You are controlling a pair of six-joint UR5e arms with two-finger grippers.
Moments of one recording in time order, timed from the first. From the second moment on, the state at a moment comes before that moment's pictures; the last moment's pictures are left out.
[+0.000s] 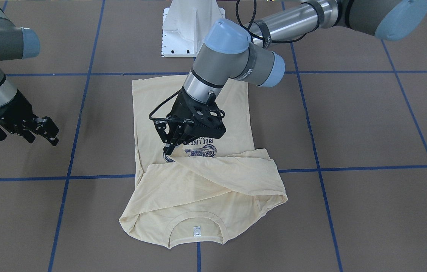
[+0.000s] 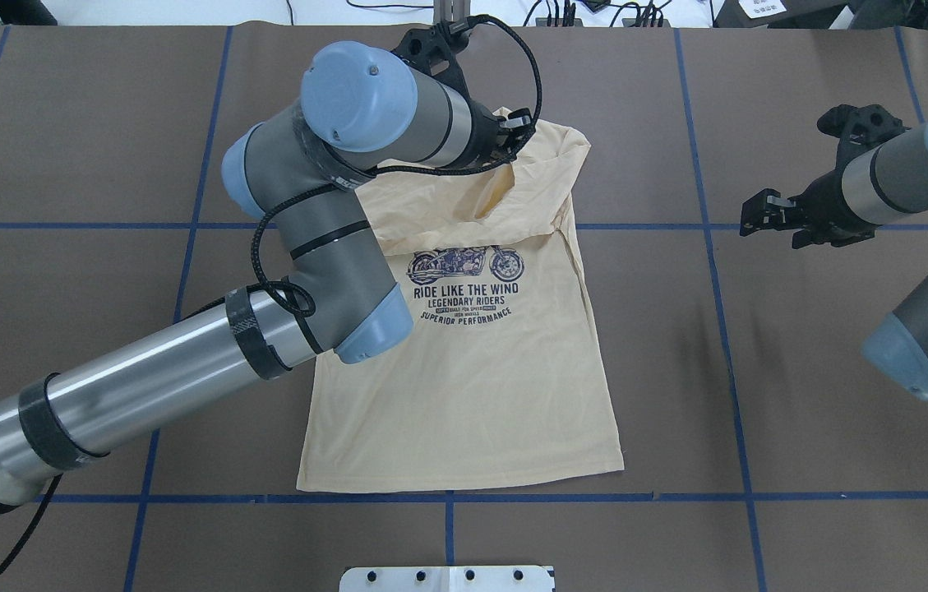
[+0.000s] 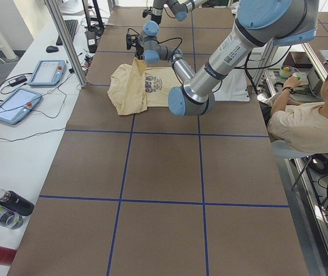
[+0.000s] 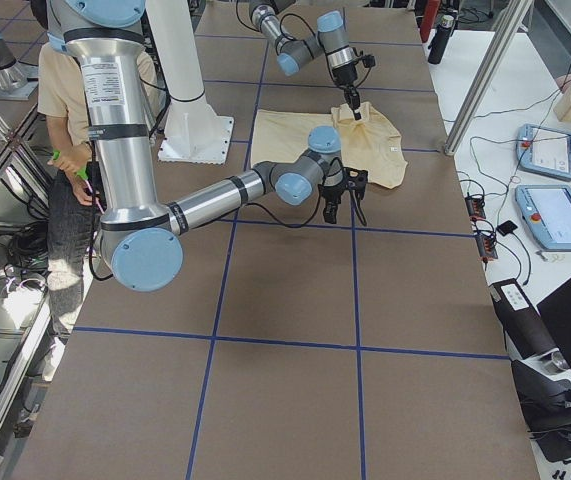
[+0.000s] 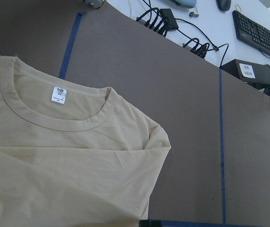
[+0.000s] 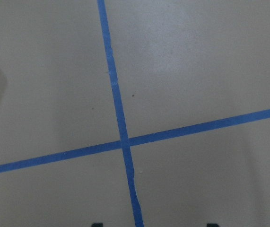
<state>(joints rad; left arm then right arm) -0.62 -2.53 -1.33 -2.19 -1.74 -1.52 0.92 -1.44 1.80 -1.18 2.05 1.15</state>
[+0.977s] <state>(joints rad) -0.57 -2.63 -1.21 -2.20 -1.68 -1.53 0.95 -1.45 1.82 -1.18 2.08 1.15</state>
